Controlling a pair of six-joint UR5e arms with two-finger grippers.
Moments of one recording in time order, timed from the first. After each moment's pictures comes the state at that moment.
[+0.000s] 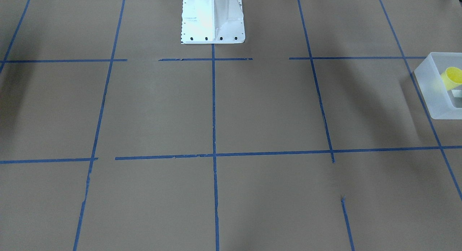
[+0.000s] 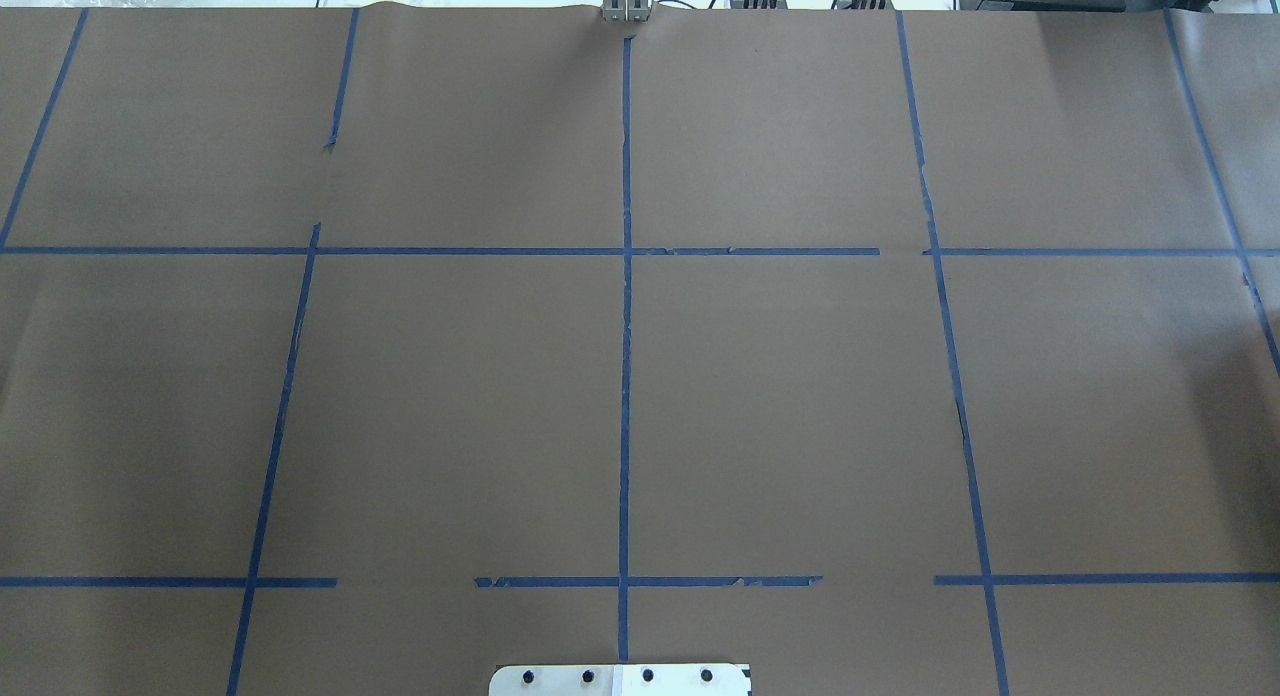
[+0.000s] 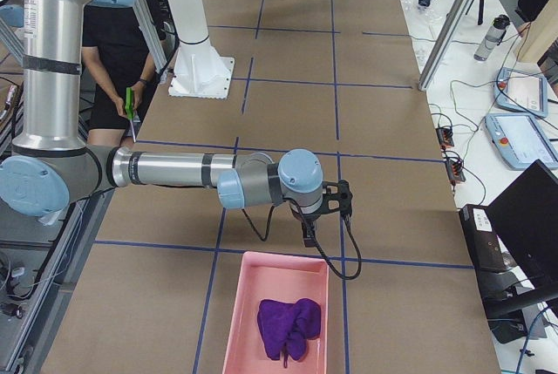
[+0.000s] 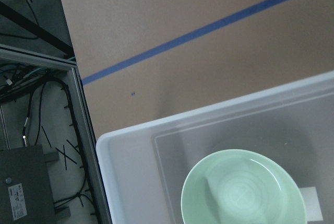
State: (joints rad) left arm -1.64 -1.43 -1.46 -2.03 -2.04 0.25; right arm 1.59 -1.69 1.71 -1.38 2.44 0.08
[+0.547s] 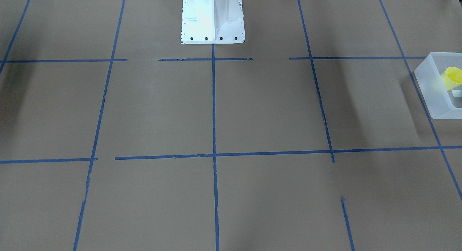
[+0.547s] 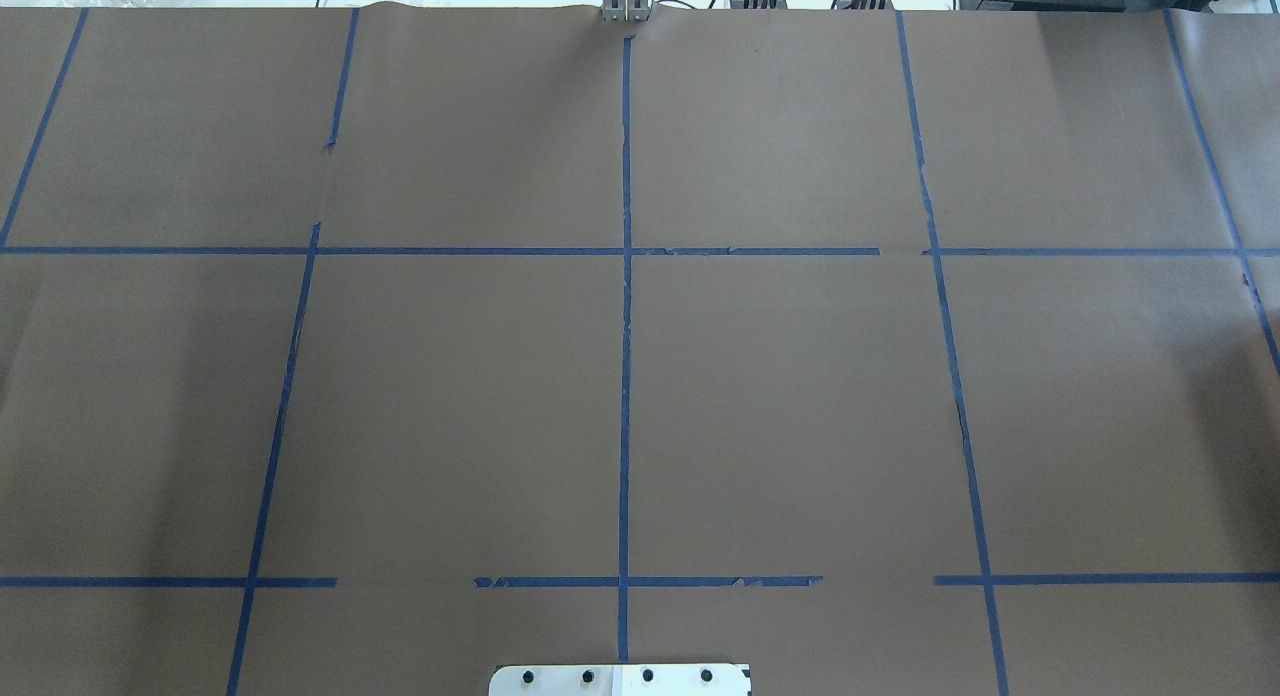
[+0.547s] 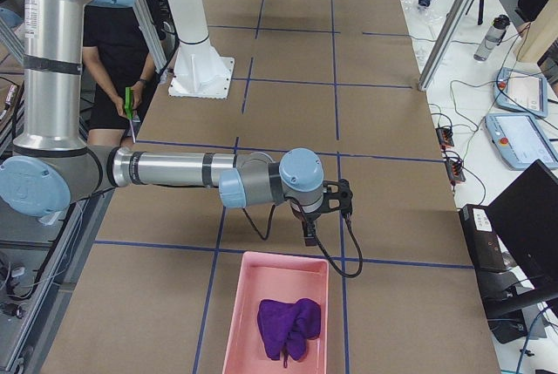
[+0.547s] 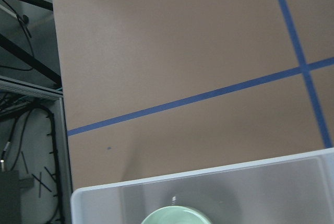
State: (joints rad) left arm -1.64 -1.44 -1.67 -1.83 -2.24 0.03; right arm 1.58 -1.69 1.71 -1.38 2.44 0.08
